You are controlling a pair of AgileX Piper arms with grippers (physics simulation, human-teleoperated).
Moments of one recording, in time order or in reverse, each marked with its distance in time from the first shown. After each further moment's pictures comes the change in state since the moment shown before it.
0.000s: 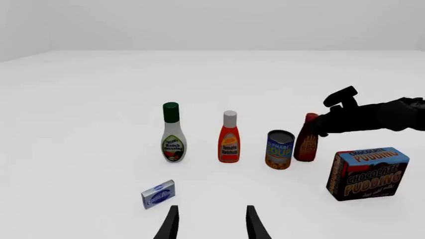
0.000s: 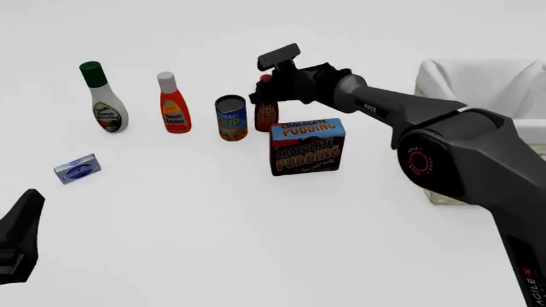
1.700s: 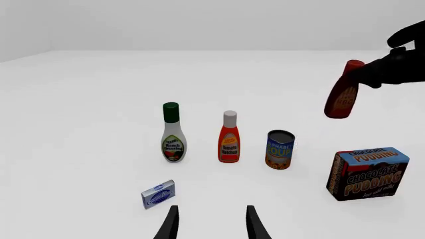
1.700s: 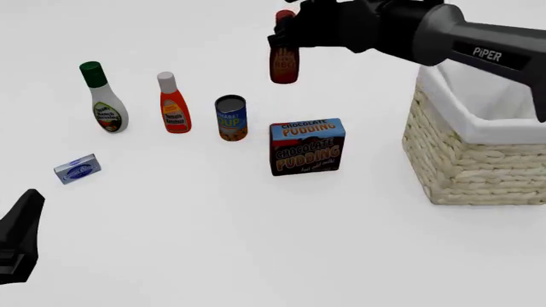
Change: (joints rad) left arm 0.000 0.000 0.000 0.000 0.000; right arm -0.005 -0.498 0.379 -0.063 -0.032
